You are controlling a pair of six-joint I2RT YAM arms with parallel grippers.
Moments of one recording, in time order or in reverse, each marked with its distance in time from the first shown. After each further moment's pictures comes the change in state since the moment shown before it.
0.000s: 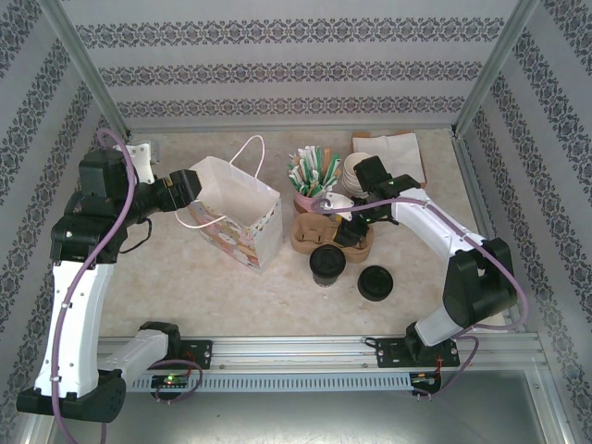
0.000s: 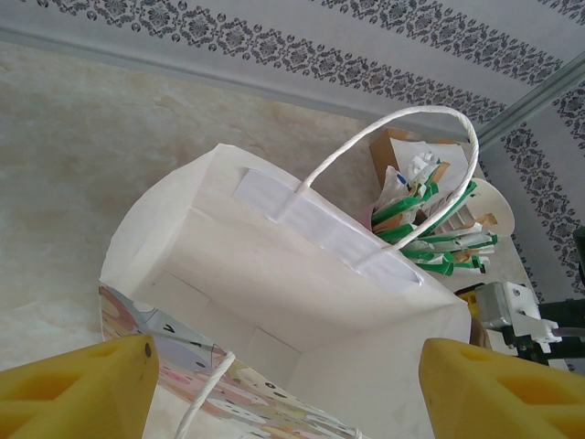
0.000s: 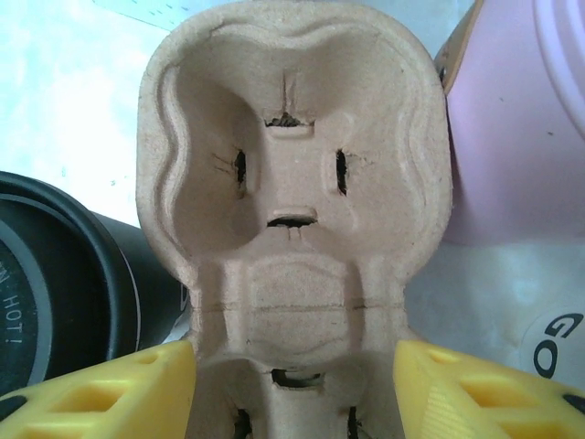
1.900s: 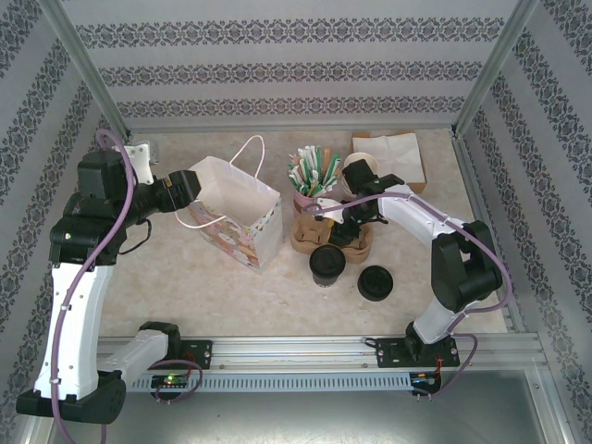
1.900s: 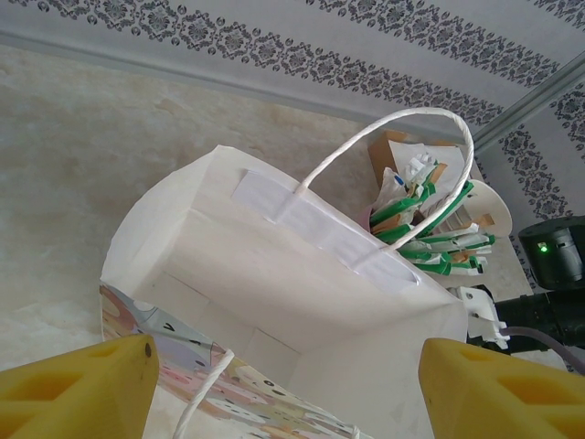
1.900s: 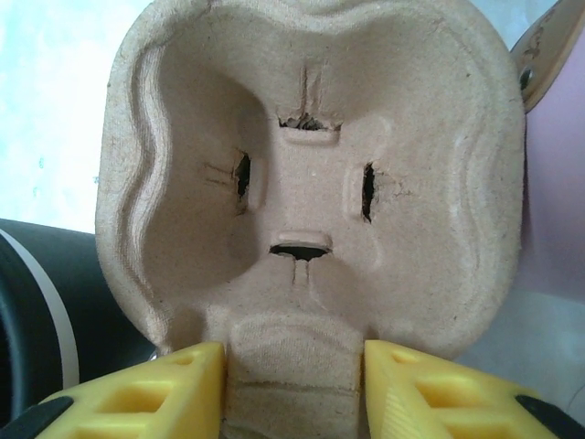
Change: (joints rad) left arm 0.000 -0.009 0.000 0.000 -0.001 0.000; right arm 0.035 0.119 0.014 0.037 0.007 -0.043
